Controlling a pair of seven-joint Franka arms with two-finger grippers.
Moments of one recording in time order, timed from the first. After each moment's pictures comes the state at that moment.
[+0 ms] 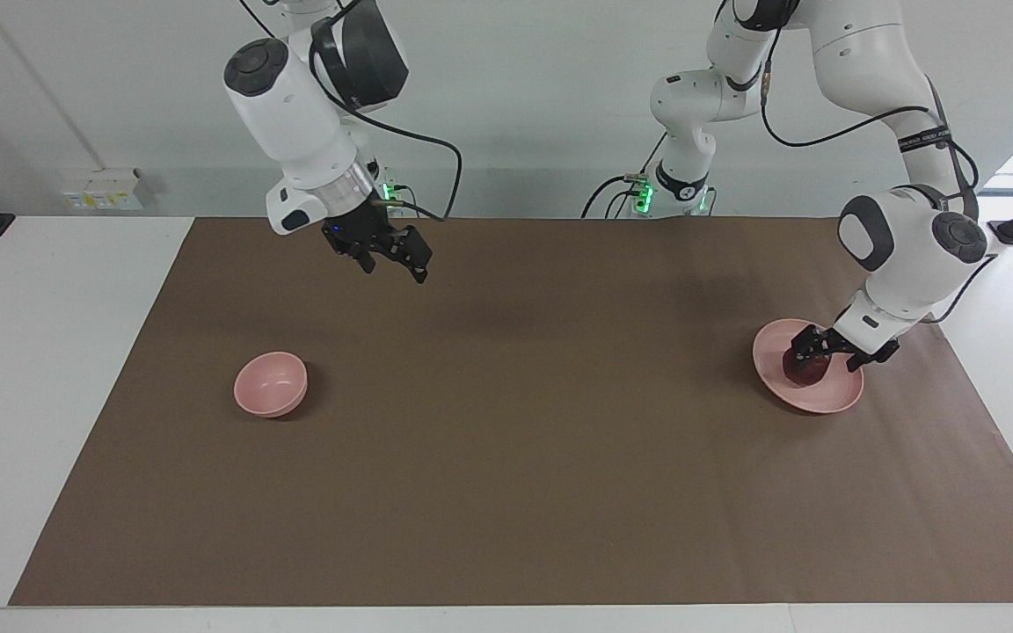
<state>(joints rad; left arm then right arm) 0.10 0.24 0.02 -2.02 -0.02 2.22 0.24 0.33 0.06 -0.03 -1.79 0.35 1.87 0.68</state>
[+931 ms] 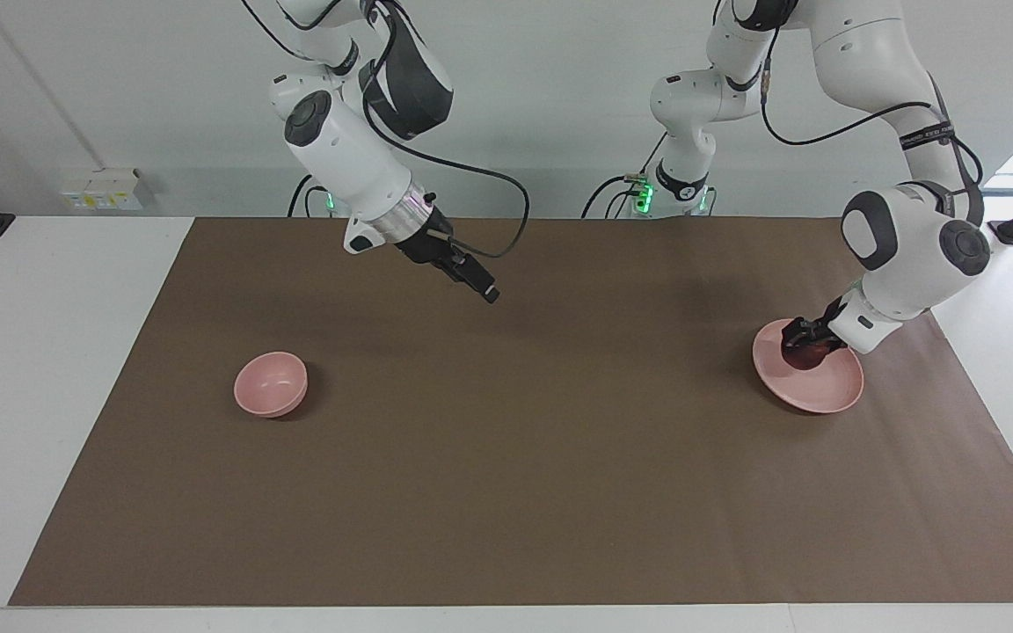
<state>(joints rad) 0.10 0.25 0.01 -1.86 -0.09 1.90 0.21 0.39 0.07 -0.03 -1.87 0.57 2.10 0.92</state>
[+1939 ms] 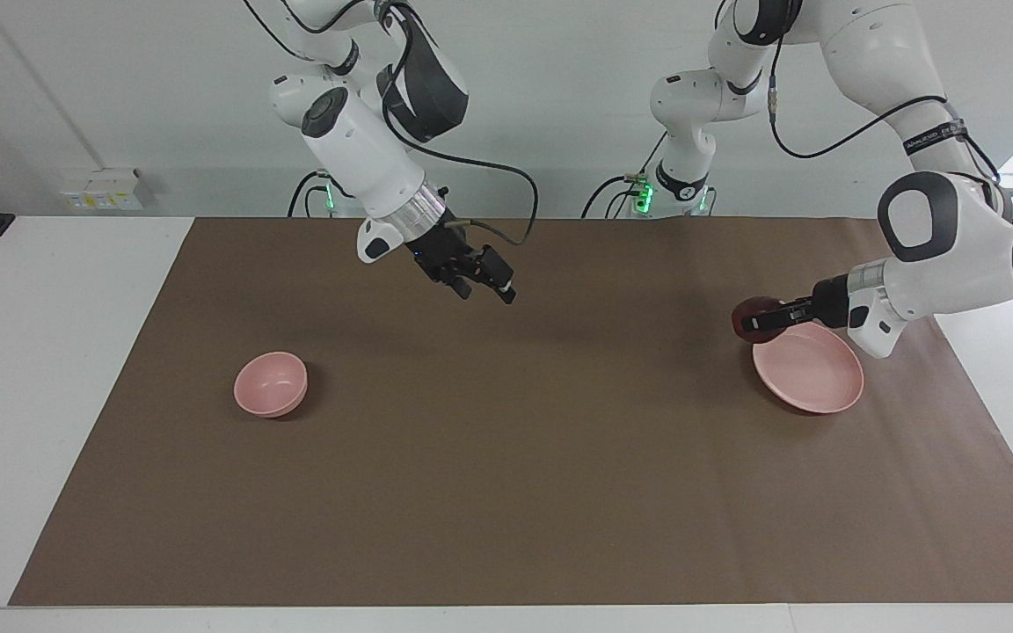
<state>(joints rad) 0.07 0.33 -0.09 -1.62 -0.62 1.50 -0.40 0.40 0.08 -0.04 -1.92 0.78 2.26 0.22</state>
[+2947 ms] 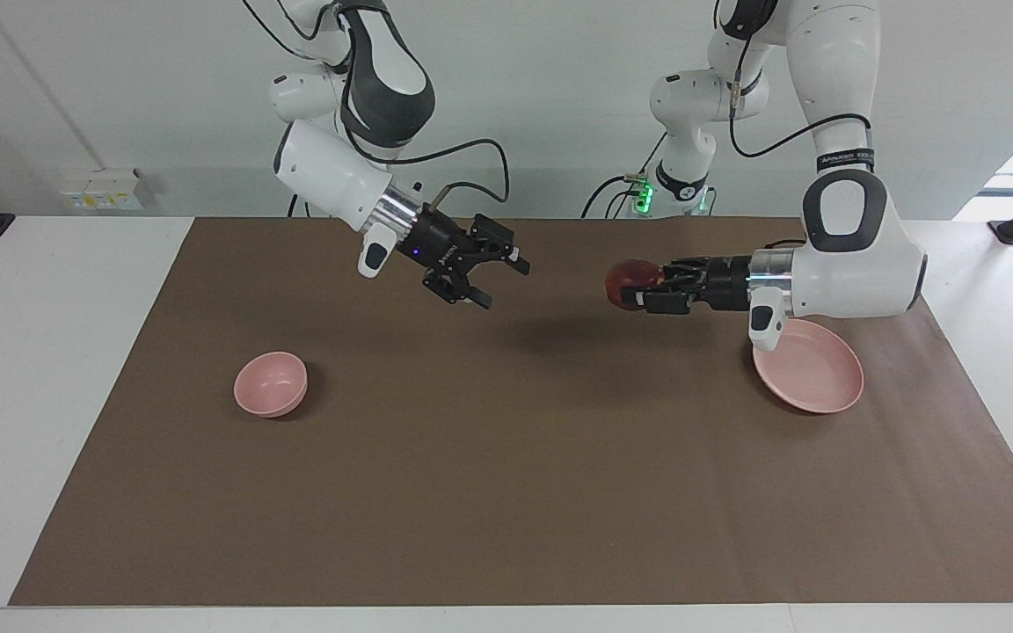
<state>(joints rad) 0.03 0.33 -0.27 -1.63 -1.11 1.55 -0.86 0.42 -0.01 -0.03 -2.04 1.36 2.33 -0.39</state>
